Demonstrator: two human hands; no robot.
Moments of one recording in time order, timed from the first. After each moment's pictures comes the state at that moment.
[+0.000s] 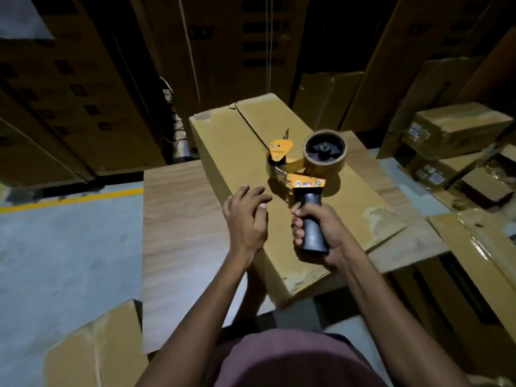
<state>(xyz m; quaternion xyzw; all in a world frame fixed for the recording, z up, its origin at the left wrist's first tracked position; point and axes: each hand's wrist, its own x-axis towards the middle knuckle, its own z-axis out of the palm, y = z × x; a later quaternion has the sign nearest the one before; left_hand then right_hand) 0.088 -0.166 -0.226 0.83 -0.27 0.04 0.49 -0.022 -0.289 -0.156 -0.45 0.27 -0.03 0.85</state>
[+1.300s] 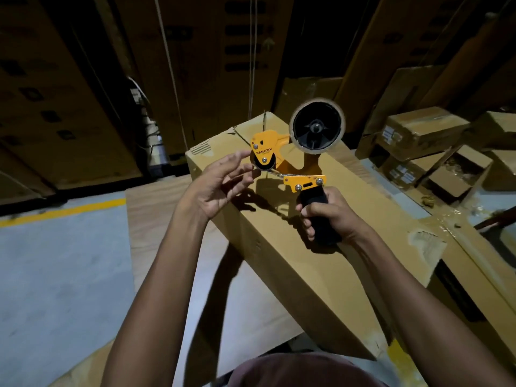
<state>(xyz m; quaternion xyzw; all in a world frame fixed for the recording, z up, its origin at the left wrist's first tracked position) 0.251 -0.144 -0.125 0.43 -0.04 -0.48 0.77 0.058 -0.324 -0.139 -0.67 0.18 -0.03 0.72</state>
